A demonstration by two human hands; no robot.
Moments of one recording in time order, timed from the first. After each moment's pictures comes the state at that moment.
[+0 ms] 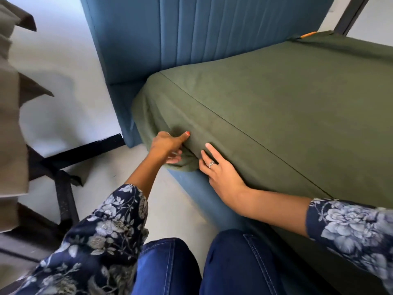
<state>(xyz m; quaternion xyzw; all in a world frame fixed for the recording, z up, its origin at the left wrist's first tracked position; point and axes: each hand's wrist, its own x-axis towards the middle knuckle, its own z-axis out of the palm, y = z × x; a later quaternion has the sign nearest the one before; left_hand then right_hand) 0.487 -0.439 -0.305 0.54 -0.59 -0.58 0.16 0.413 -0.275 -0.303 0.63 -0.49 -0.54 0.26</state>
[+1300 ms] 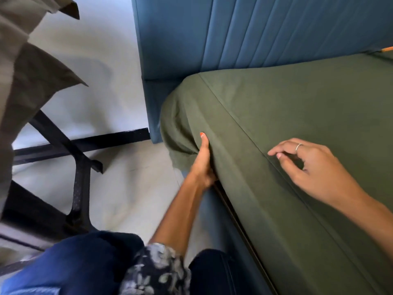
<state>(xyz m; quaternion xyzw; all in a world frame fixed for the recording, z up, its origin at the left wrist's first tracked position) 0.432 -0.432 -0.316 0.39 -0.23 -0.85 0.27 0.277 -0.302 -0.228 0.65 -0.73 0.21 -0.03</state>
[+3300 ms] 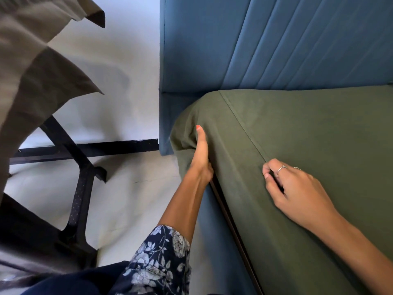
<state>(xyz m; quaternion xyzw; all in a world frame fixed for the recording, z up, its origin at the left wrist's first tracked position) 0.432 -0.528 -0.324 0.41 -0.20 -0.80 0.39 0.306 -0.371 -0.249 0.69 -0.71 0.12 0.05</state>
